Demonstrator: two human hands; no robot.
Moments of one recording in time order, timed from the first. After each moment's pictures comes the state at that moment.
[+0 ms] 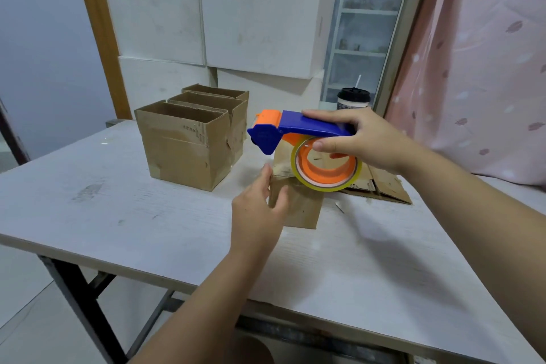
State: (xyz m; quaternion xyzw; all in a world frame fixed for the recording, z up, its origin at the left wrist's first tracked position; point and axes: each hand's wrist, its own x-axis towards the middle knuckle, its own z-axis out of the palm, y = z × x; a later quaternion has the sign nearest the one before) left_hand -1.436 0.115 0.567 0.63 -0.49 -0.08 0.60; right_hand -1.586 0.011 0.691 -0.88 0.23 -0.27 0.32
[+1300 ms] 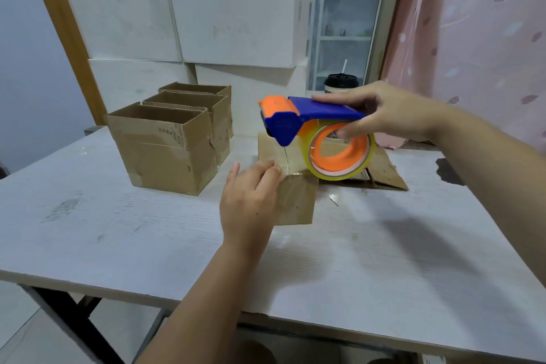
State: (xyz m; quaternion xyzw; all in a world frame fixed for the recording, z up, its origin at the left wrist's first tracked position) left_hand -1.429 0.085 0.559 0.58 -0.59 0.30 0.47; right_hand -1.625 -0.017 0.712 -0.90 0.23 -0.18 0.32
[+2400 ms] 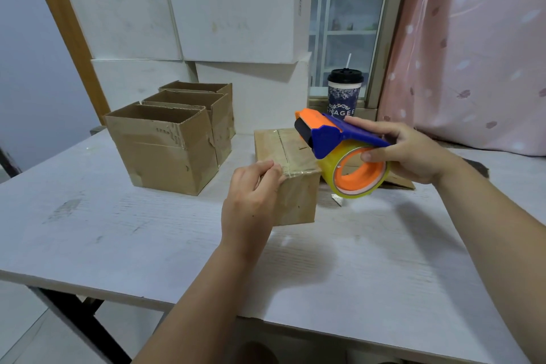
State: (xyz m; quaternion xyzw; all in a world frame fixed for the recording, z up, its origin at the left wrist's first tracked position) left_hand -1.433 0.087 0.564 0.57 -0.62 0.27 0.47; right_hand -1.657 -0.056 0.630 -0.73 0.16 -0.29 0.60
